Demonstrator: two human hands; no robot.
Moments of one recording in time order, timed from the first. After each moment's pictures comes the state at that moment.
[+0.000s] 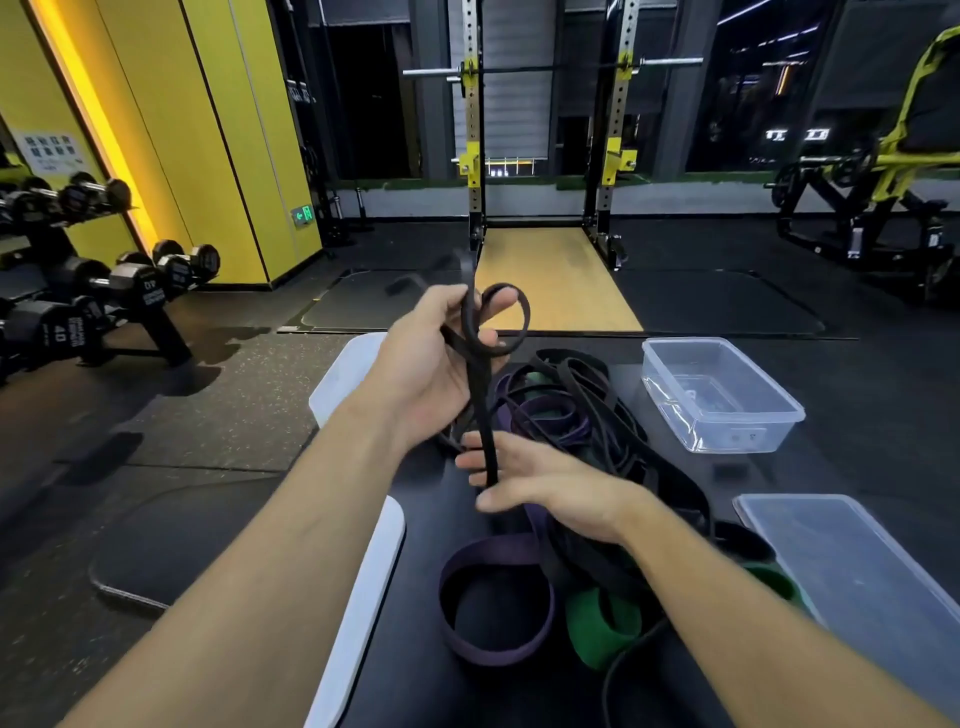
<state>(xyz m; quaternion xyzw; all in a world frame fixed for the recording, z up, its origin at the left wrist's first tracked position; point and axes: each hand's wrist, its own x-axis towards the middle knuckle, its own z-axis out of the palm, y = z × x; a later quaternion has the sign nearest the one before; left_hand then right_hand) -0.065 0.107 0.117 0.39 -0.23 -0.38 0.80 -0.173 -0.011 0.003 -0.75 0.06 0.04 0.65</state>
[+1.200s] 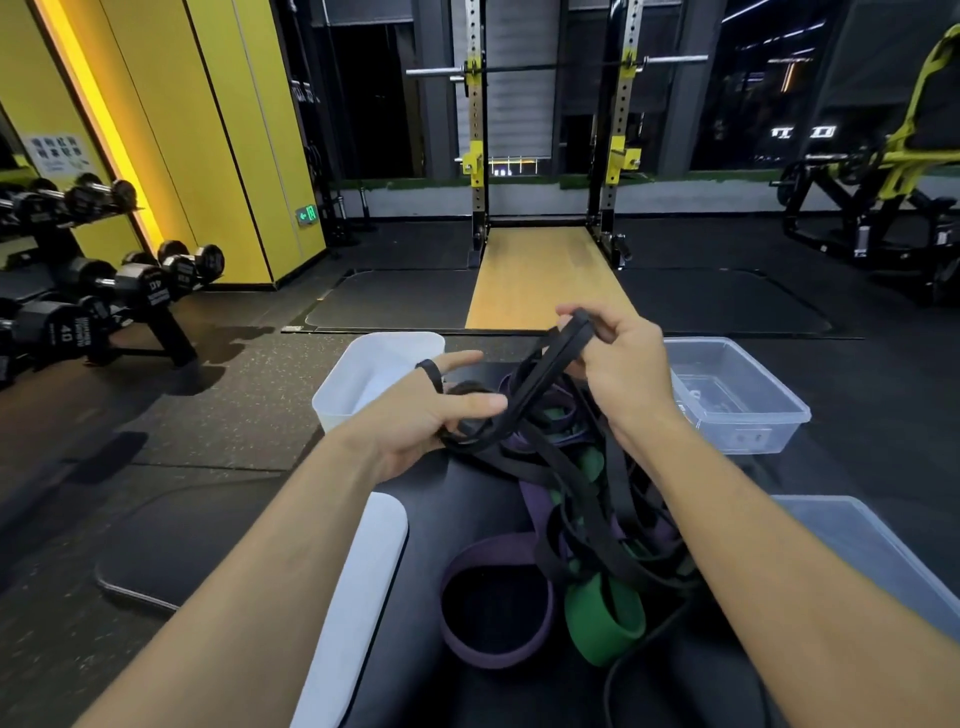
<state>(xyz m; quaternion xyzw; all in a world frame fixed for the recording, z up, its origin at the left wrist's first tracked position) -0.043 0.128 0.070 0.66 -0.29 -0.35 0.60 -0.162 -0.043 0.078 -0.65 0.18 -0.42 0.61</state>
